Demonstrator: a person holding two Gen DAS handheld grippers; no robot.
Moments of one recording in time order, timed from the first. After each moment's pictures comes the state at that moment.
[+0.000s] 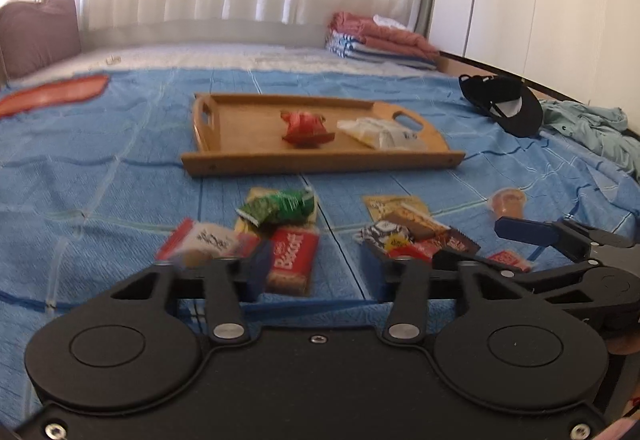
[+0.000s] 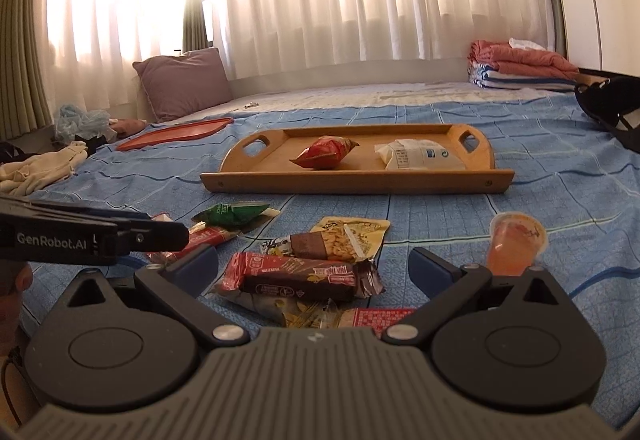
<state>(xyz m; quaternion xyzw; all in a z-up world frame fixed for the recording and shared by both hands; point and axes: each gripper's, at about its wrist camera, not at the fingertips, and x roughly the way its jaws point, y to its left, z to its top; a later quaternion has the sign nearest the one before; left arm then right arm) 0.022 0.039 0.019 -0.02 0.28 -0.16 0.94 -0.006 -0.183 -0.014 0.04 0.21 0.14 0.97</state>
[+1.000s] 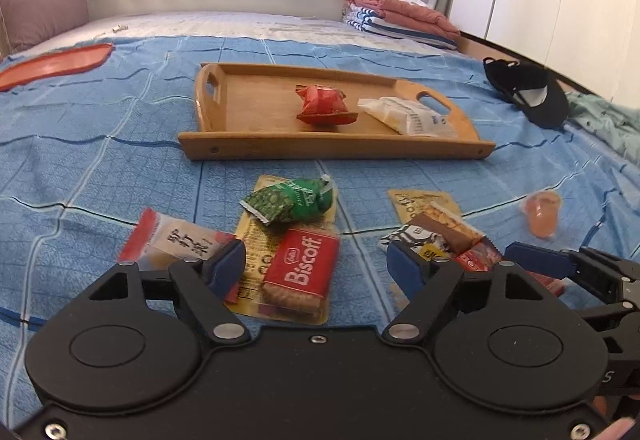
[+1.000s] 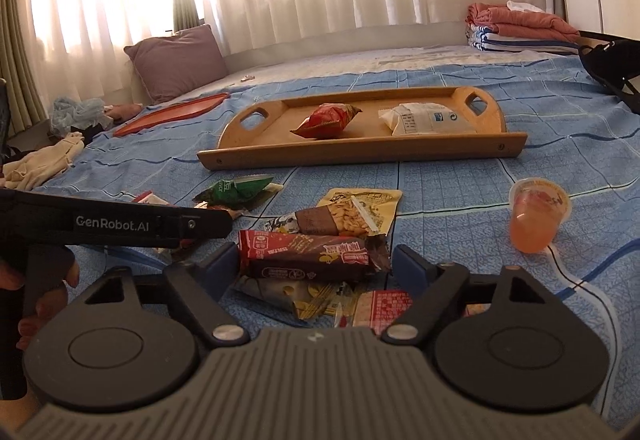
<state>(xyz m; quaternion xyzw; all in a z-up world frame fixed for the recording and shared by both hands) 0.069 0.030 0.005 -0.03 0.32 -0.14 0.94 0.009 -0.177 -0.019 0.06 0.25 0.14 0.96</state>
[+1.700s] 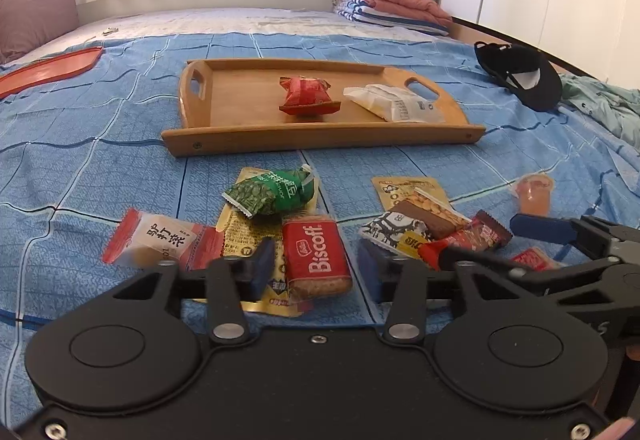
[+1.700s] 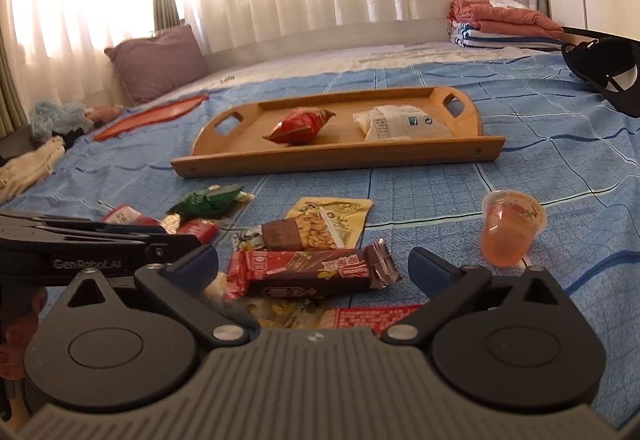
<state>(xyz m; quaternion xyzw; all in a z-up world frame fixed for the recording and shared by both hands) 0.066 0.015 0.005 -0.01 0.33 -0.14 0.93 0.025 -0.186 -0.014 0.05 0.27 0.11 0.95</state>
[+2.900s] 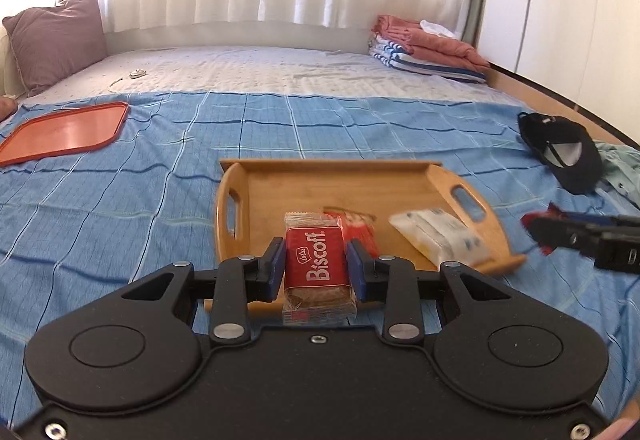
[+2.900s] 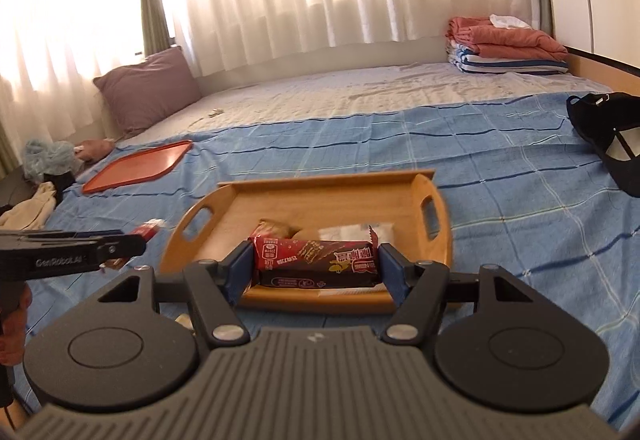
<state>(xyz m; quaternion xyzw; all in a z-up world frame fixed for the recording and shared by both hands) 0.177 0.027 0.110 -0.02 0.30 -0.09 0.95 0.133 -0.242 0.097 0.07 0.27 0.11 0.95</state>
